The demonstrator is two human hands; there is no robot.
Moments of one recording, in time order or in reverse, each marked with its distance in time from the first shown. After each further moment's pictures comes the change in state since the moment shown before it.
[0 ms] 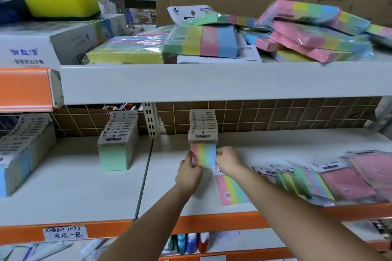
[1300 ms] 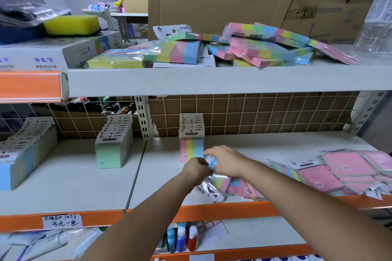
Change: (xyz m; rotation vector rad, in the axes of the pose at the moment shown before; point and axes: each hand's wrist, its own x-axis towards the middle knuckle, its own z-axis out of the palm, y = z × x) left_hand -0.069 0.073 0.017 0.229 -0.175 -0.005; right_hand -0.066 -0.009 -0.090 -0.658 -0.291 -0.458
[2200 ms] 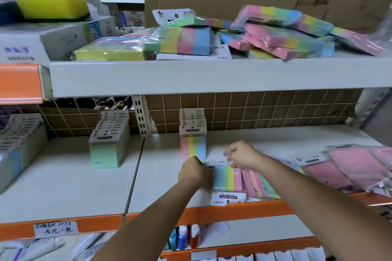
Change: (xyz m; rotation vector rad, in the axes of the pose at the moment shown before) left_hand 0.031 -0.023 0.005 0.198 0.209 -0.051; right_hand 0.024 0.033 0.011 0.613 0.061 0.431
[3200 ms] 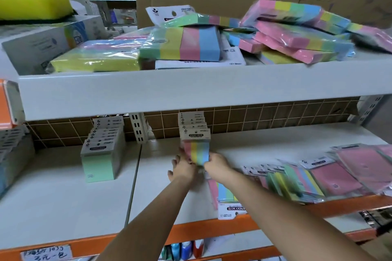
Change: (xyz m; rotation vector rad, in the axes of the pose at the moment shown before) left_hand 0.059 -0.021 -0.001 -0.061 -0.028 -0.035; right_hand 0.034 -0.026 0.079 0.100 0.065 -0.043
